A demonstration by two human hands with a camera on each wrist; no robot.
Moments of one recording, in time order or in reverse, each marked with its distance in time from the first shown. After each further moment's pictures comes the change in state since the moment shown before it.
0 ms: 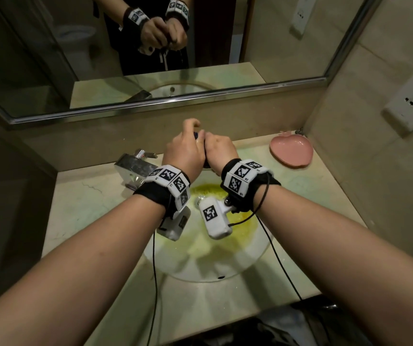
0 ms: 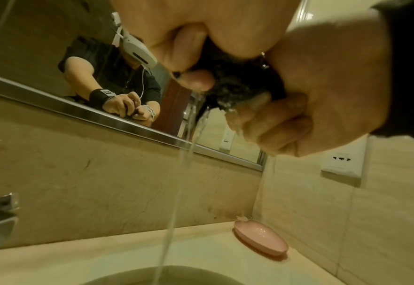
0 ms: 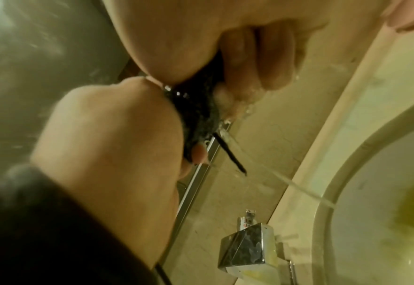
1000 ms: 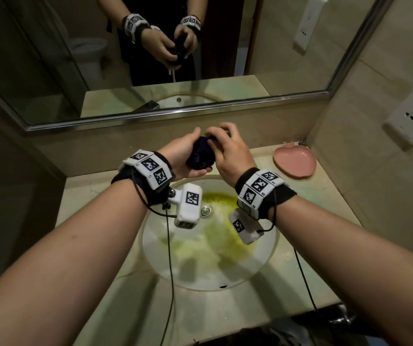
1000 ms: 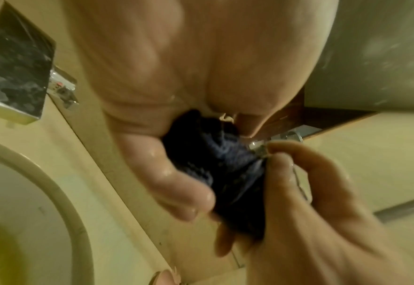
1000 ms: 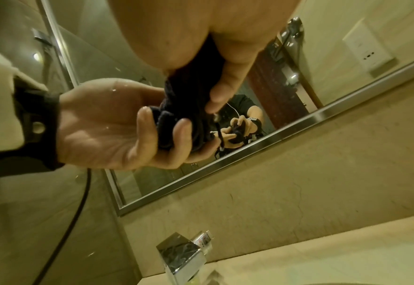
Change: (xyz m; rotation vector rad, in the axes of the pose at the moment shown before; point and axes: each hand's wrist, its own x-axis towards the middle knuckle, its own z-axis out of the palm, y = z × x) left_hand 0.025 0.001 -0.032 -0.924 -0.554 -0.773; right_hand -0.008 0.012 -0.015 -0.077 0.233 -0.443
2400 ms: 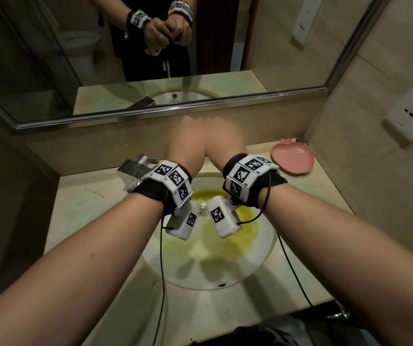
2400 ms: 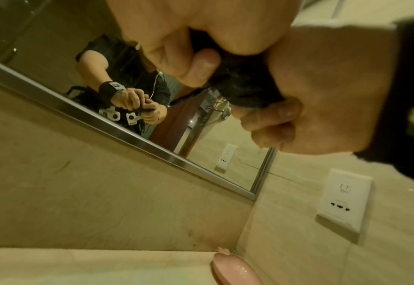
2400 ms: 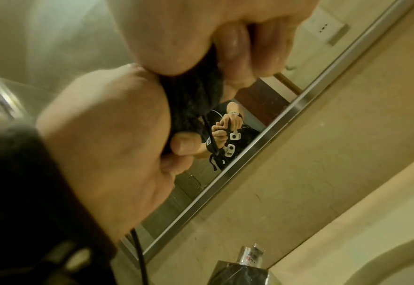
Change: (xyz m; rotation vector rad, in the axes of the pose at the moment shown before) left_hand 0.008 -0.017 0.016 0.664 0.623 0.862; right_hand 0.026 -0.025 0.003 0.093 0.045 0.290
